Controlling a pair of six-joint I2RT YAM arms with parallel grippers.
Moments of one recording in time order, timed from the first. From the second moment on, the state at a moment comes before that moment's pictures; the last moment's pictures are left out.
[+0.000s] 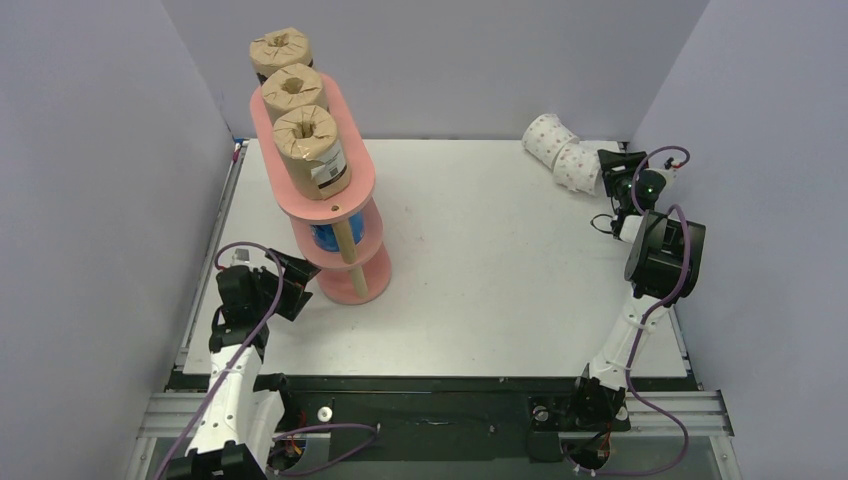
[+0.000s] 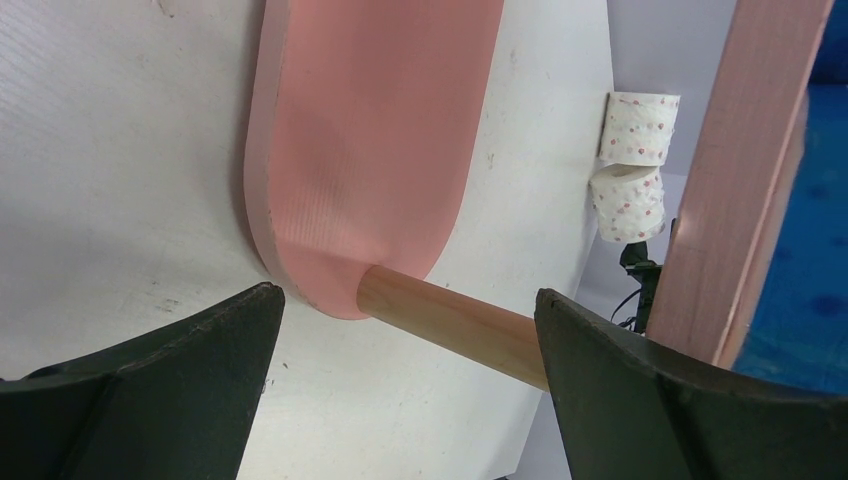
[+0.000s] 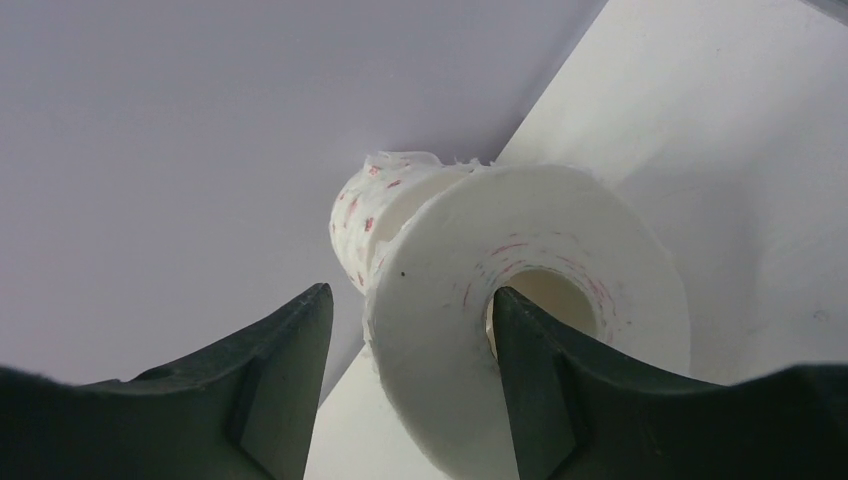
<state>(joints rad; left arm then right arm) 0.19 0.74 0.34 -0.18 0.43 -1.02 -0.35 2.16 1.25 0.80 -0.28 1.07</state>
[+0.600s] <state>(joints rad) 0.19 0.71 0.34 -0.19 0.43 -1.04 -0.35 2.19 1.25 0.72 -0.35 1.02</state>
